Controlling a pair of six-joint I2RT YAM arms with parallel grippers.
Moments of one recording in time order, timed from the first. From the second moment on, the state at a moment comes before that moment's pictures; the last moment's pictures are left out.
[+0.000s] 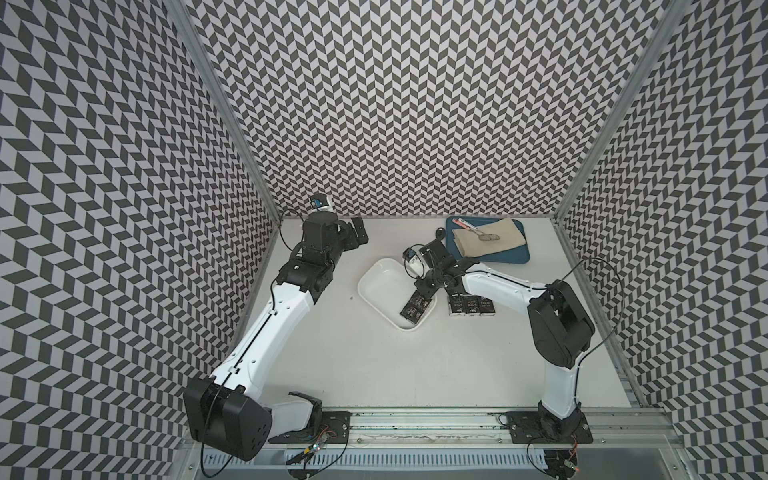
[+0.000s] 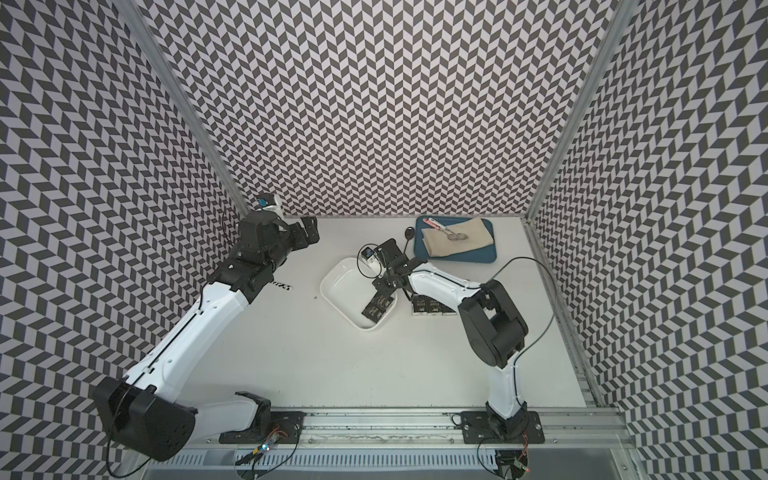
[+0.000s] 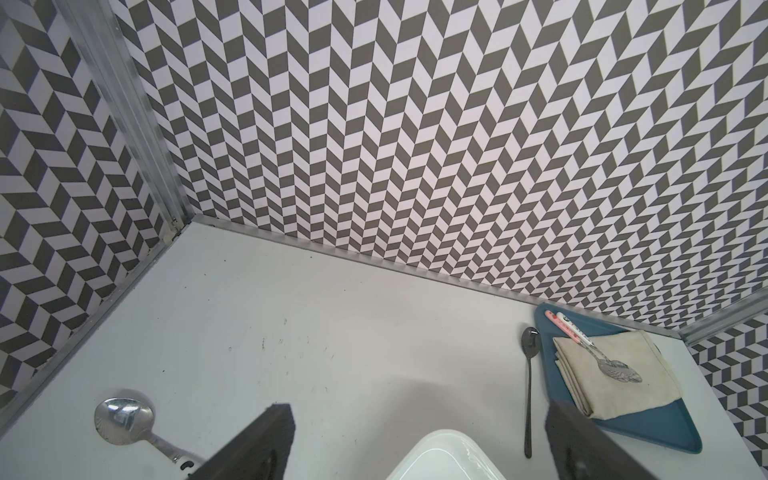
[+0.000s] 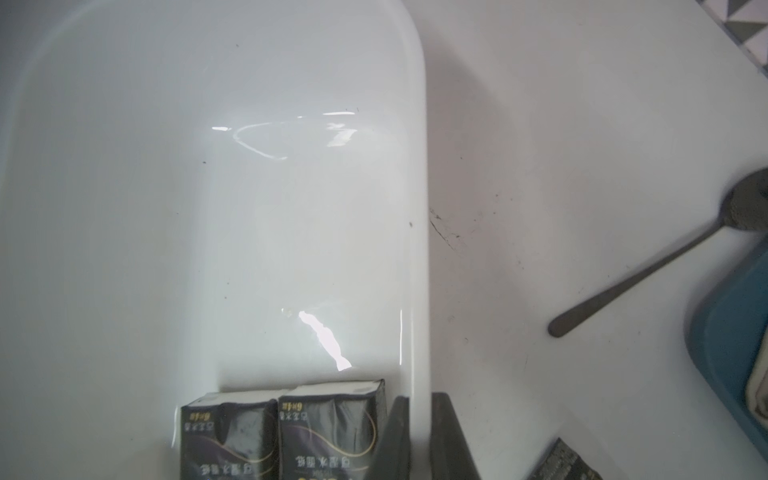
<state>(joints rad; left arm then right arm) -0.30 1.28 1.25 -0.32 -0.22 -0.39 0.68 1.95 1.45 -0.44 -0.04 -0.25</state>
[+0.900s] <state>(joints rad) -0.30 1.28 1.26 -0.33 -0.23 -0.37 0.69 1.95 1.62 -0.49 -0.05 -0.43</state>
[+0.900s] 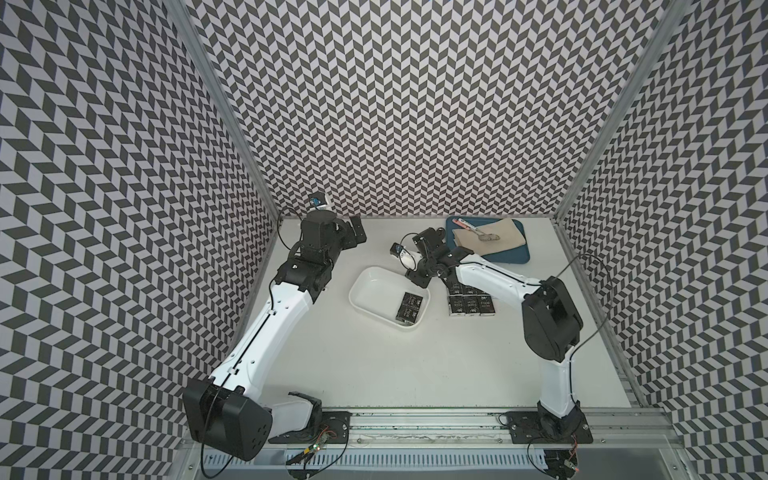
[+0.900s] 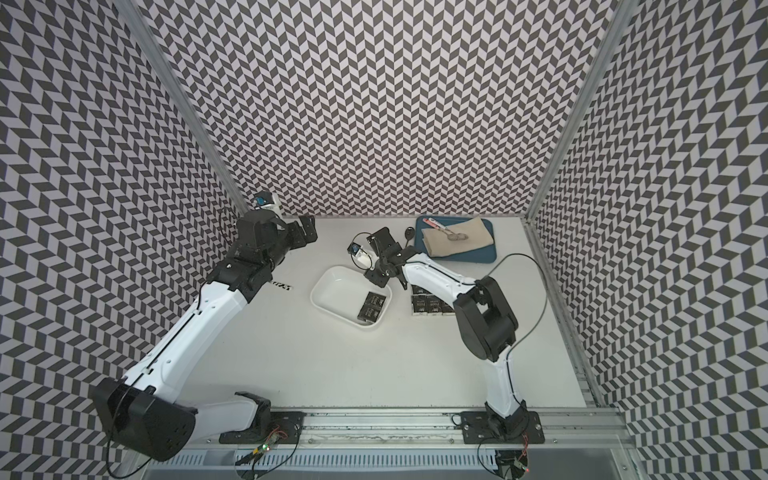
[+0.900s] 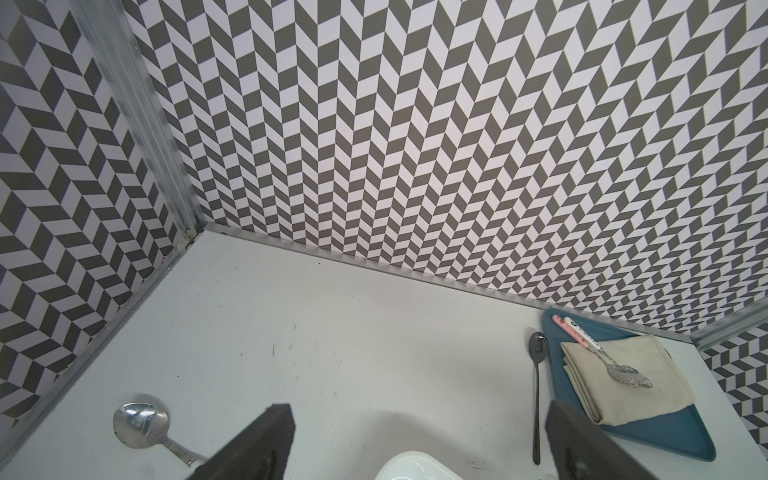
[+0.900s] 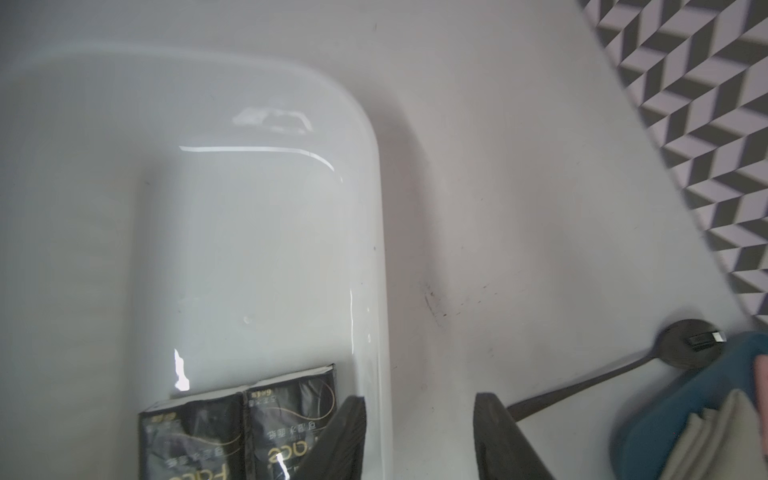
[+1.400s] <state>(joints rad) -0.25 1.28 1.29 -0.33 -0.23 -0.38 0.80 1.86 1.46 -0.50 -0.09 -0.30</state>
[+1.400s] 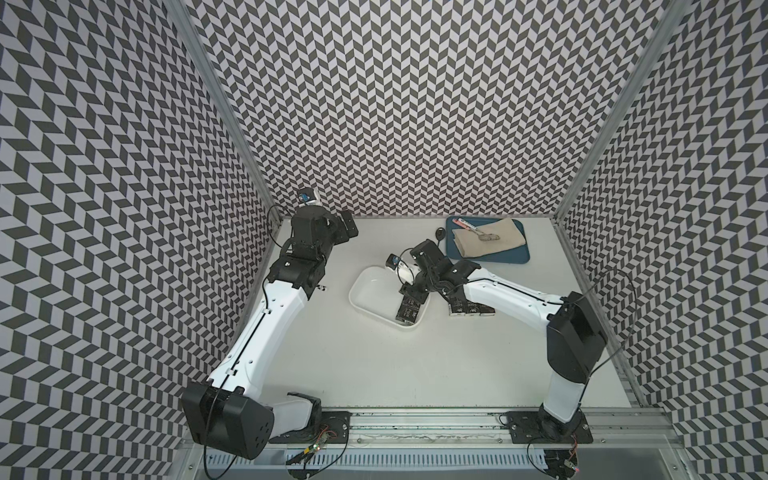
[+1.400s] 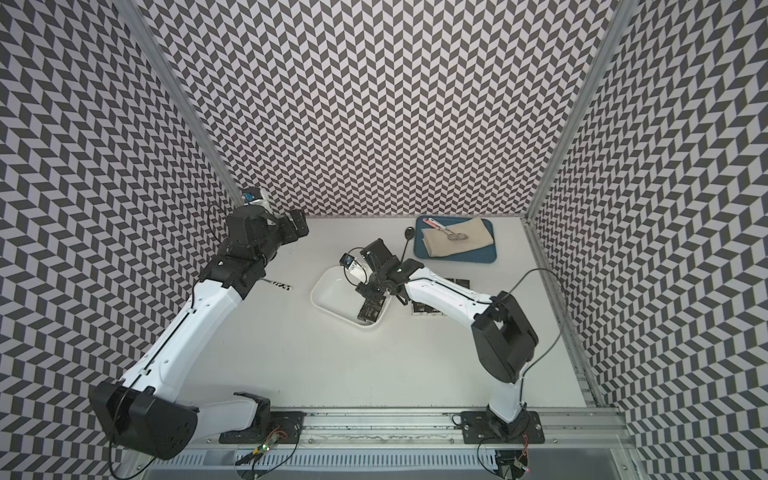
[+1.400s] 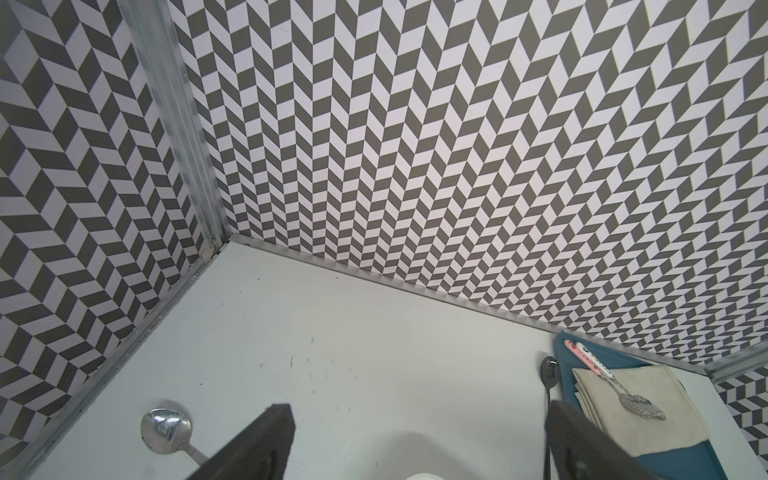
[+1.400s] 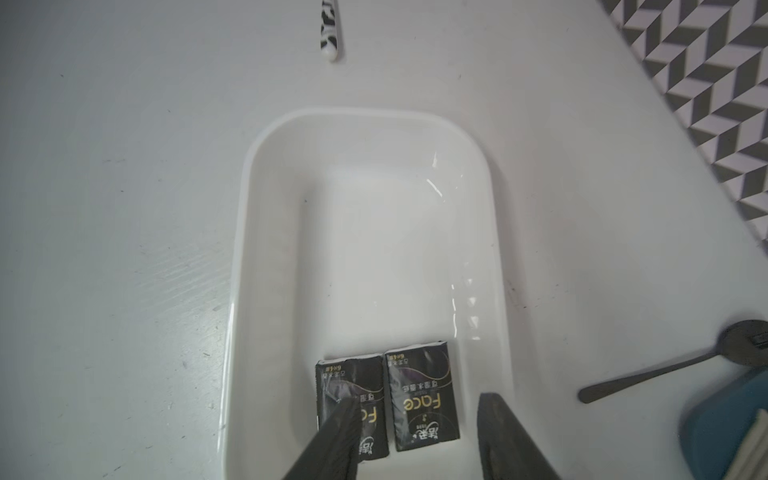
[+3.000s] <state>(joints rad) -0.22 1.28 1.29 -0.33 -0.19 -0.38 0.87 2.21 1.73 -0.67 0.02 -0.25</state>
